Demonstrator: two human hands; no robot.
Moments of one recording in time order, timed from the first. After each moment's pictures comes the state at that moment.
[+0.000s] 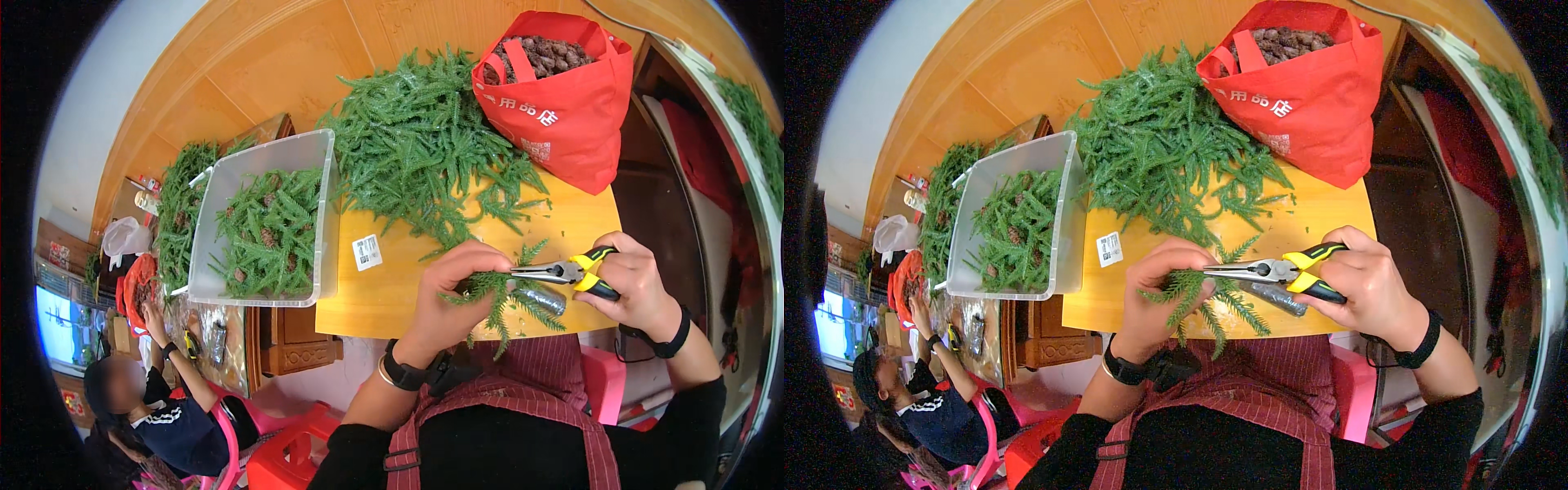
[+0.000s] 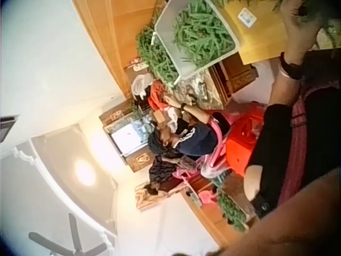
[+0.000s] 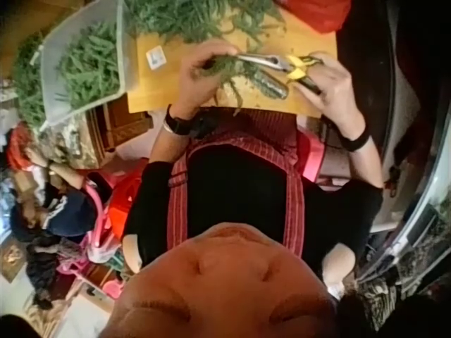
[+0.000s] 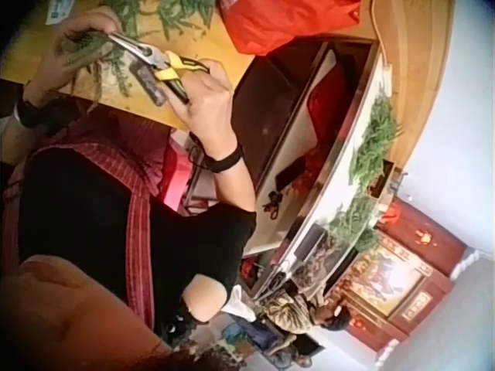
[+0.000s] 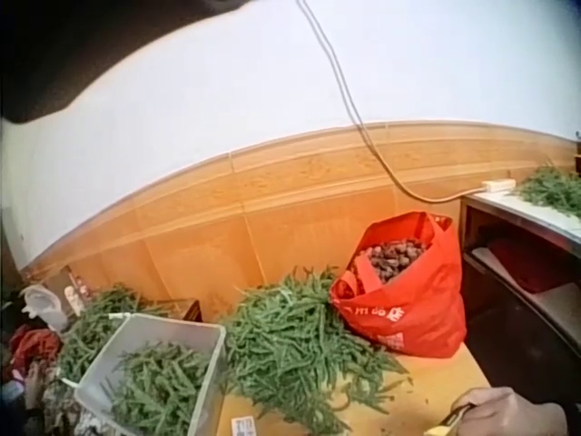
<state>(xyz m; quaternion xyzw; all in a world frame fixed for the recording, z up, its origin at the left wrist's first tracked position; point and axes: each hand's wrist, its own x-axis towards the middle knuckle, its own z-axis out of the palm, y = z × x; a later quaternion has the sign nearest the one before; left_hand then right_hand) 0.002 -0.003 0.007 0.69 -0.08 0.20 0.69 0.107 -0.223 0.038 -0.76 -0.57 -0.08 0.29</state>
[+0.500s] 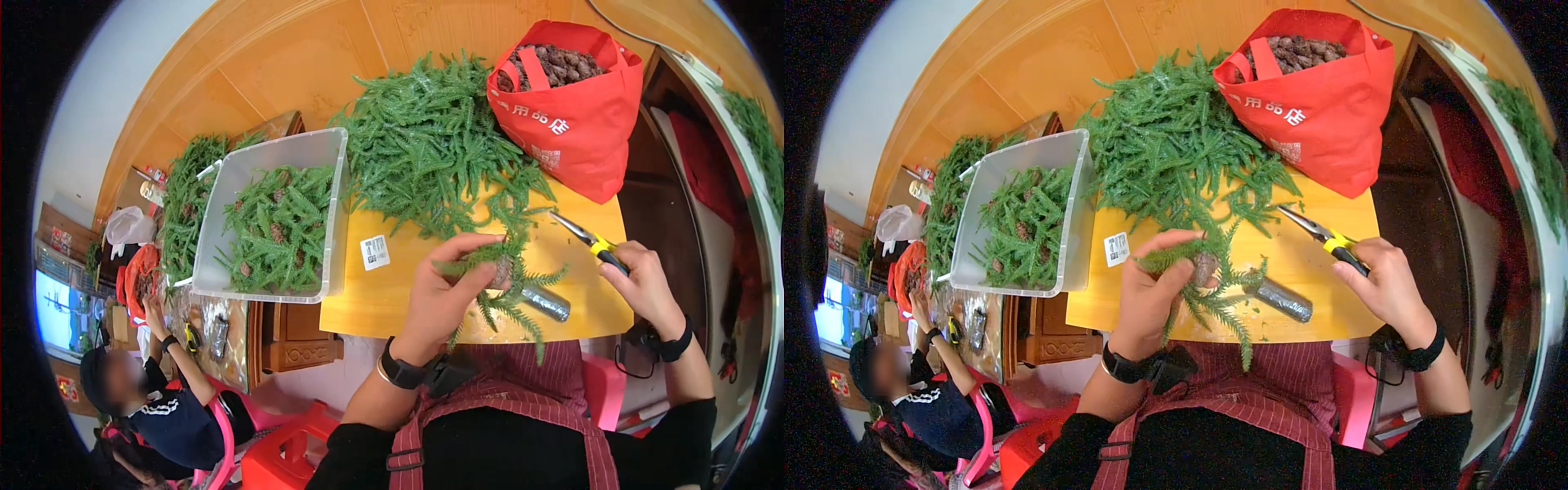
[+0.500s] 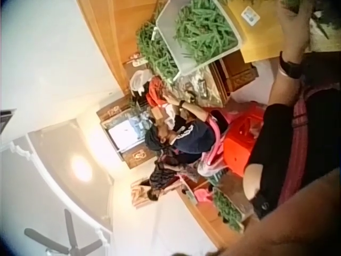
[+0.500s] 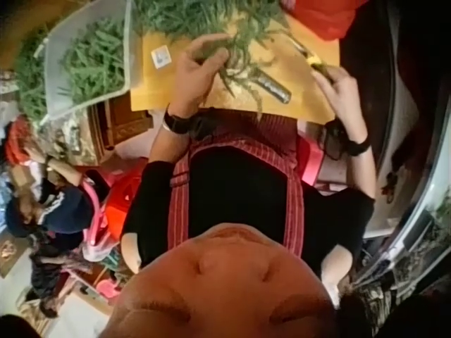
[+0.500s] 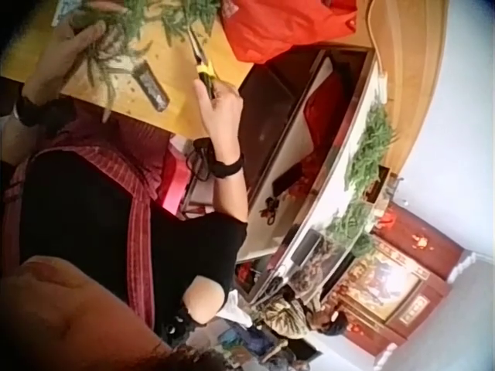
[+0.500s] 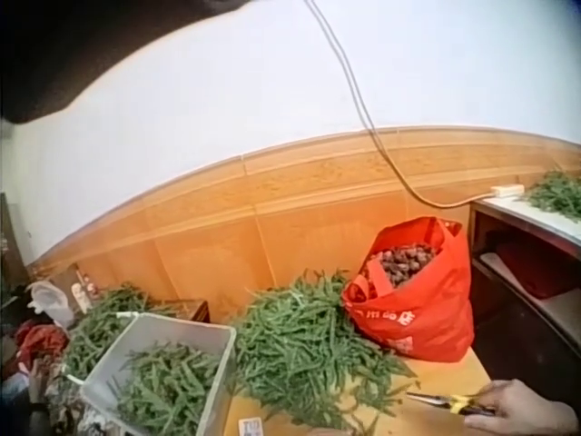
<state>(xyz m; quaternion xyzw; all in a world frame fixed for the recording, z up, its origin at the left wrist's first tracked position) -0.005 0.003 0.013 0.54 0.04 0.12 0.83 0.122 -0.246 0.015 -0.89 -0.33 0.05 0.29</state>
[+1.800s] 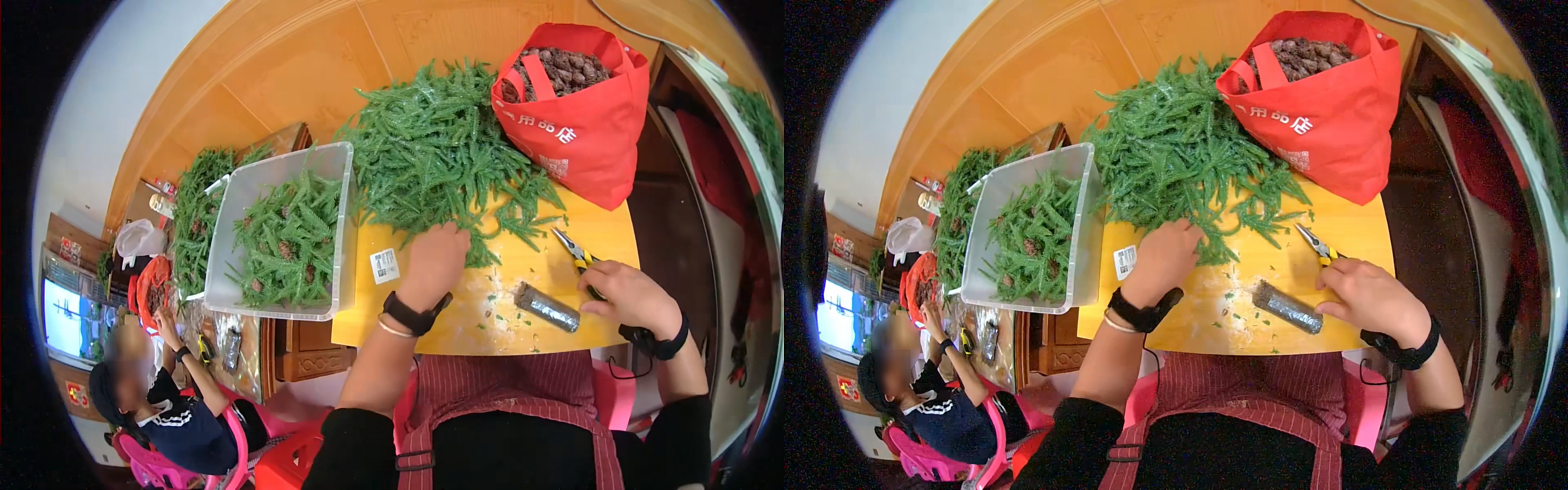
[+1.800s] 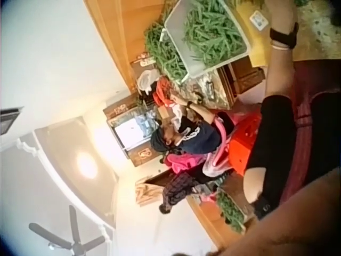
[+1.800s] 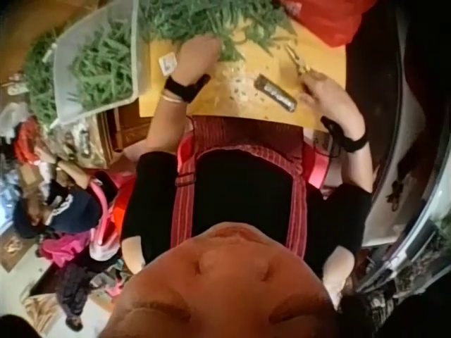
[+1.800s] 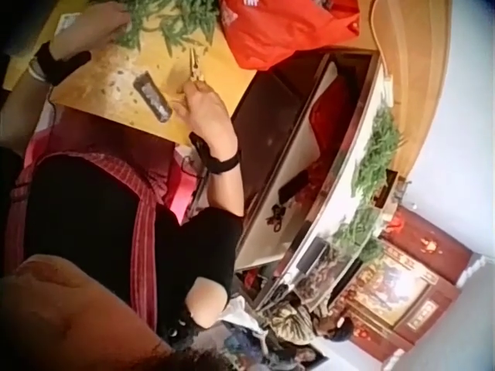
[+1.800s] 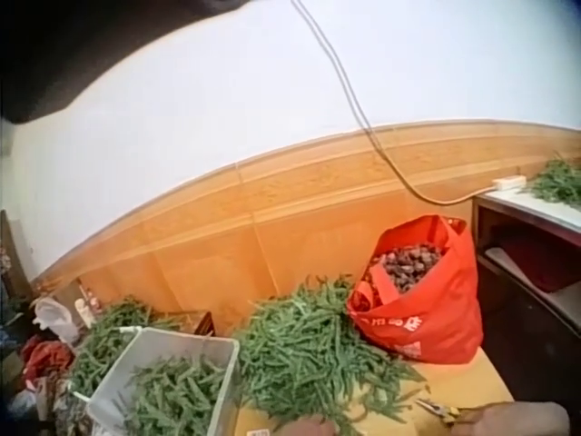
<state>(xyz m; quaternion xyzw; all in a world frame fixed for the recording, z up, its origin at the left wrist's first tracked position) 0.054 0.069 -0.049 1.00 0.00 0.04 0.04 0.128 -0.221 0.016 -0.84 -0.49 0.19 0.14</state>
